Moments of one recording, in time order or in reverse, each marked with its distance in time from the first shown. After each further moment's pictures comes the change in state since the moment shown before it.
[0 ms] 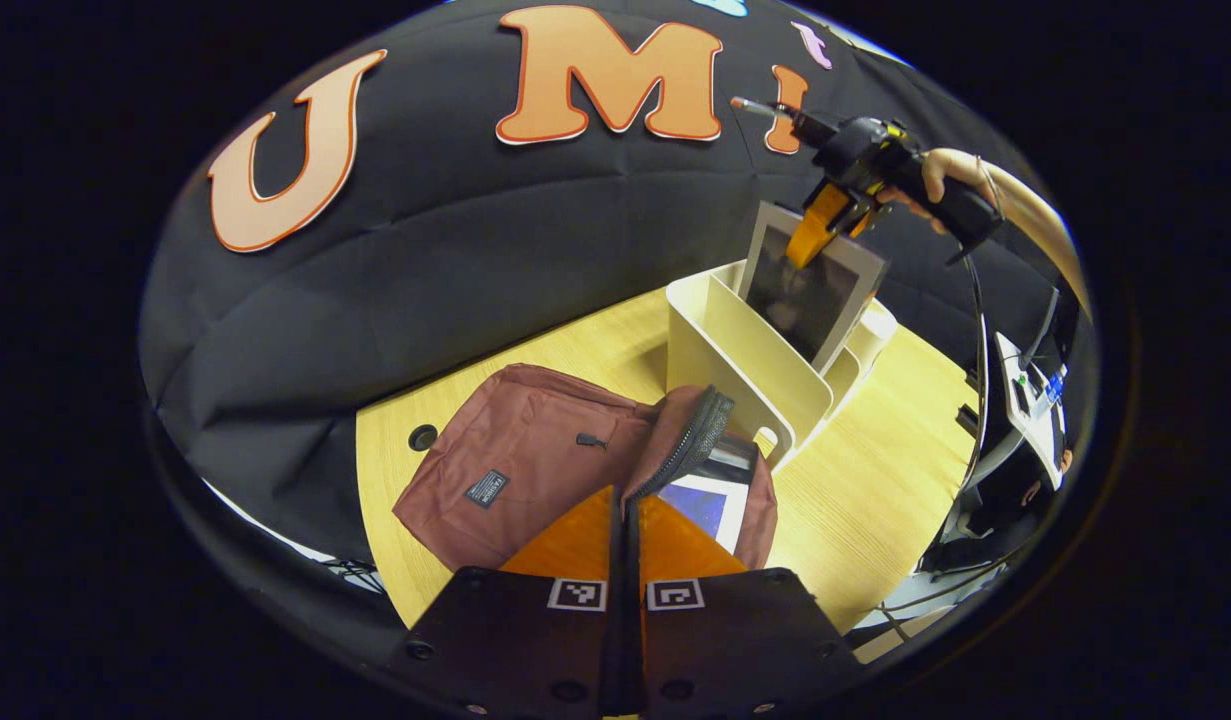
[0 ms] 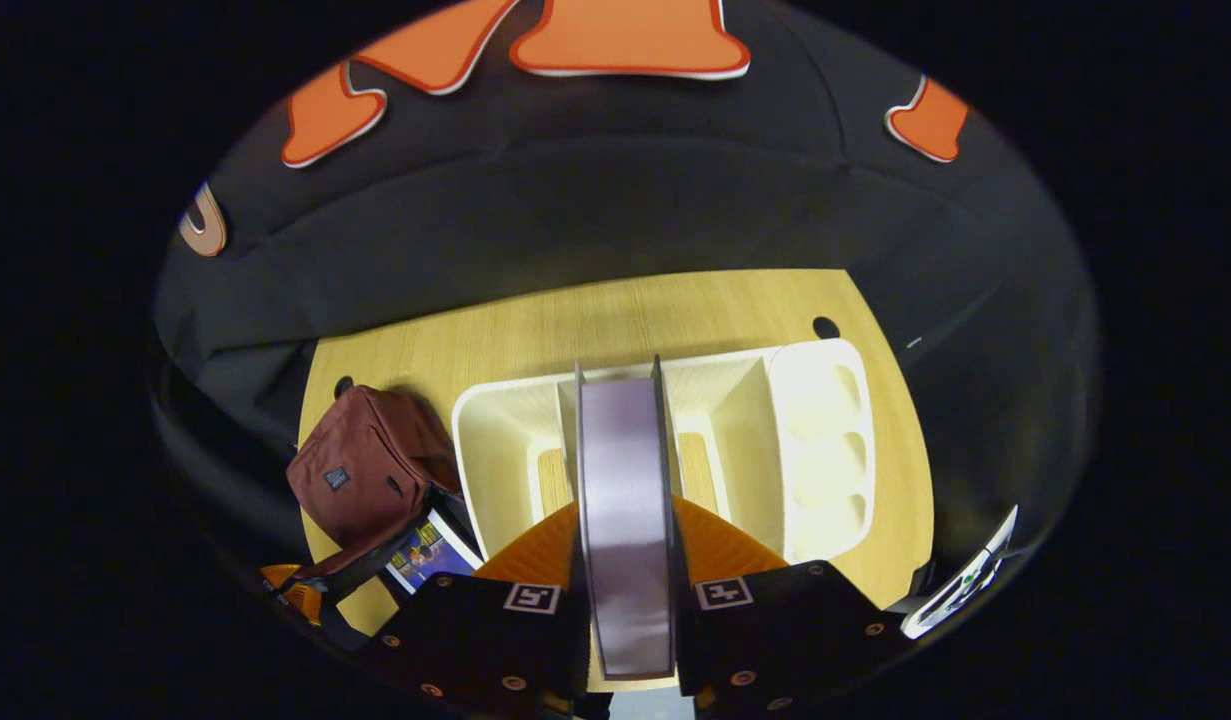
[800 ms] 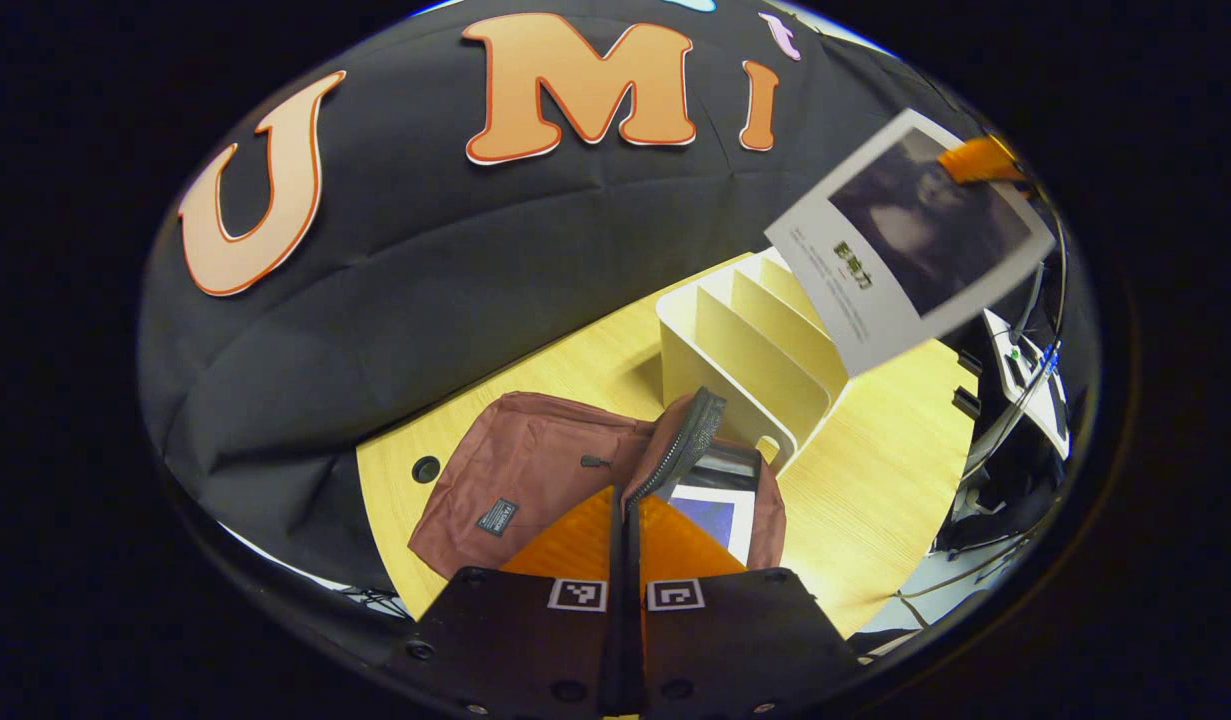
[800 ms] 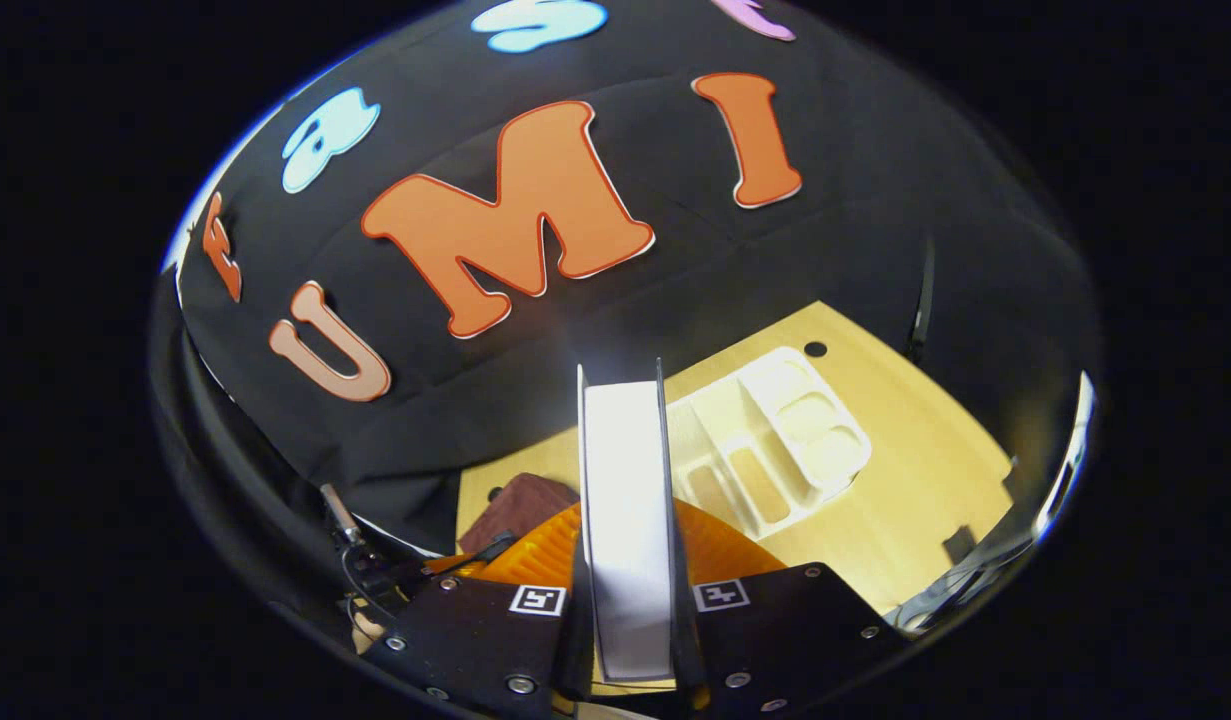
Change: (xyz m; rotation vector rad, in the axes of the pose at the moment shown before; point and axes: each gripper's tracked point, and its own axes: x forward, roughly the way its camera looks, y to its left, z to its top) left arm 0.002 0.009 0.028 0.091 -0.013 -0.038; right arm -0.192 0.019 -0.090 0.413 -0.371 0.307
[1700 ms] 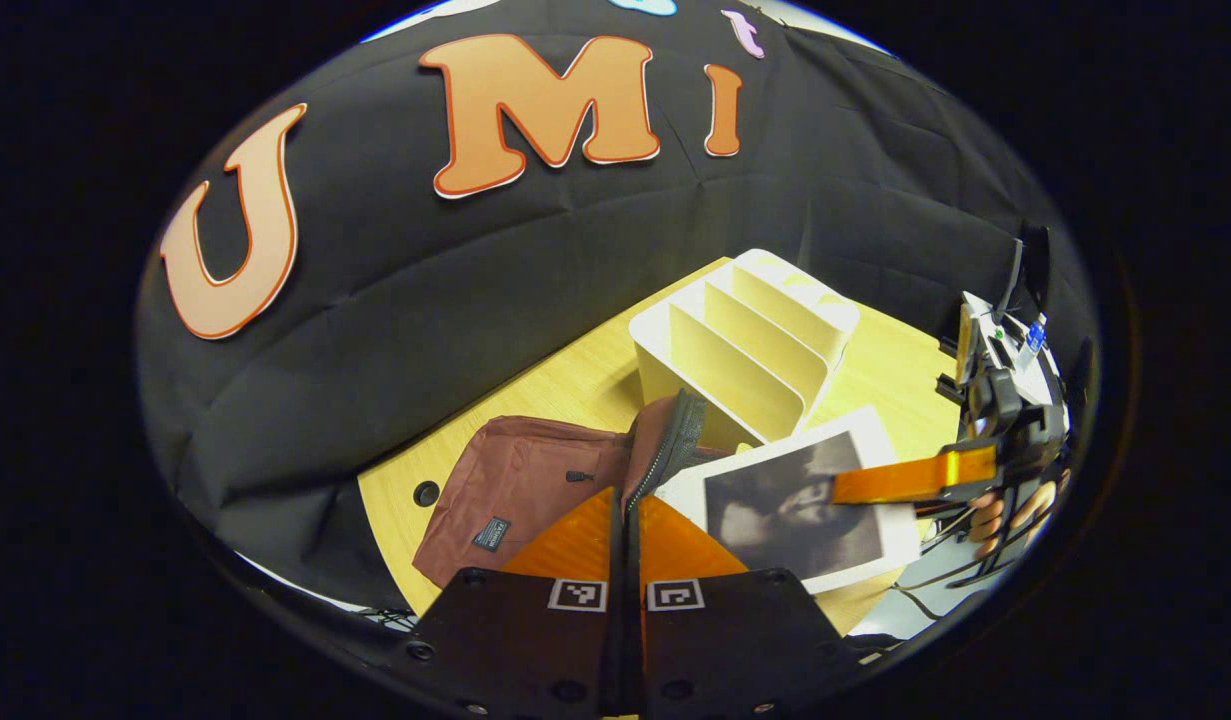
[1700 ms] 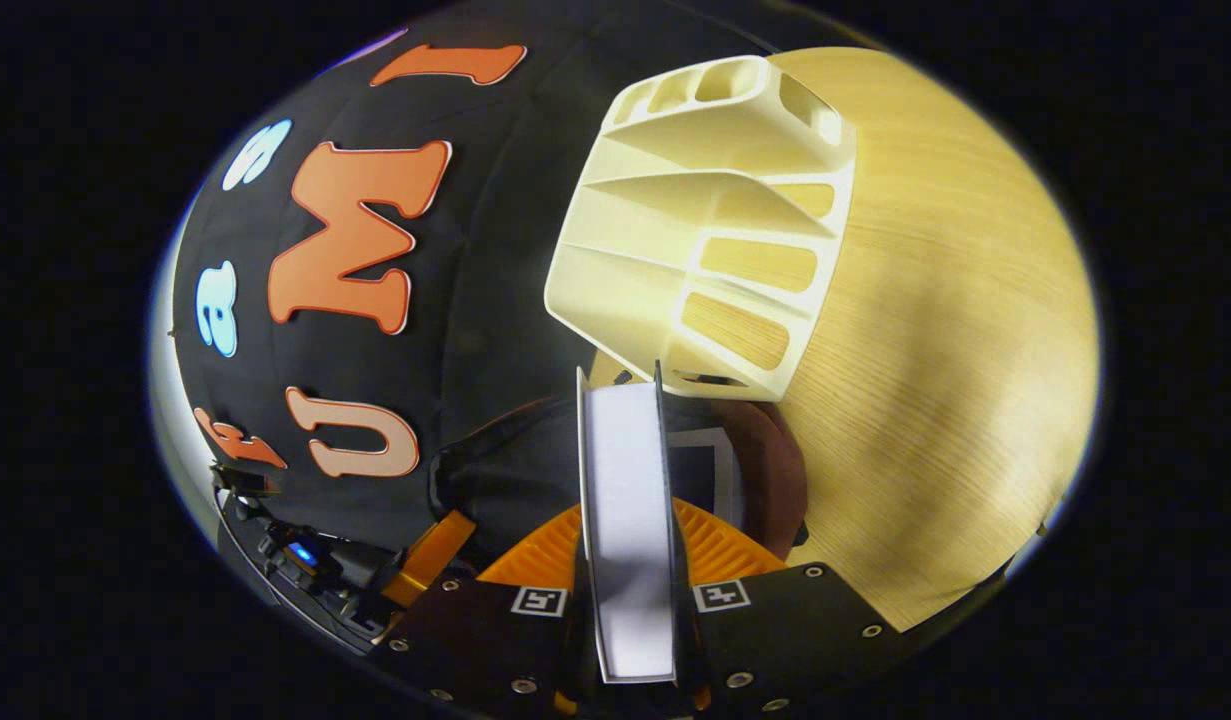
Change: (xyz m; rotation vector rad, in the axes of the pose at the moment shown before) left arm -0.015 -0.016 0.019 0.091 -0.024 -0.021; right arm 0.158 0.011 -0.236 0.699 0.099 0.251
